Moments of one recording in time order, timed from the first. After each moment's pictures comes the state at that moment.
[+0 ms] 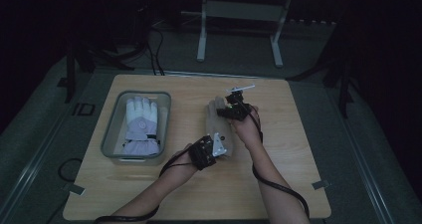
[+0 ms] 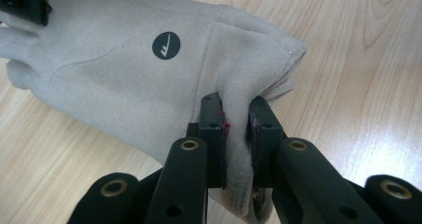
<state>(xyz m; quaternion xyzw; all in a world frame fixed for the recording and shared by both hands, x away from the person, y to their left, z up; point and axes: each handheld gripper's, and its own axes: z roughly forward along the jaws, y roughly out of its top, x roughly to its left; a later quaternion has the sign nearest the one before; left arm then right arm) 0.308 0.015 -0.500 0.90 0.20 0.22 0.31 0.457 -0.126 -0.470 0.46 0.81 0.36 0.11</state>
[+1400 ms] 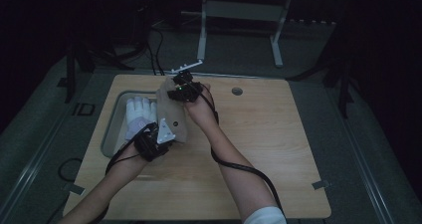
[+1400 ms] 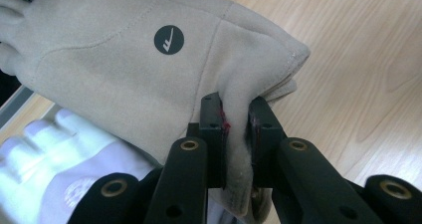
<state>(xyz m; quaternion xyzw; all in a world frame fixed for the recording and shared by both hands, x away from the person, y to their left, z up) 0.292 0.143 -0.453 0.88 0.28 0.26 0.29 0.456 0.027 -0.408 0.35 0.84 0.39 0.11</state>
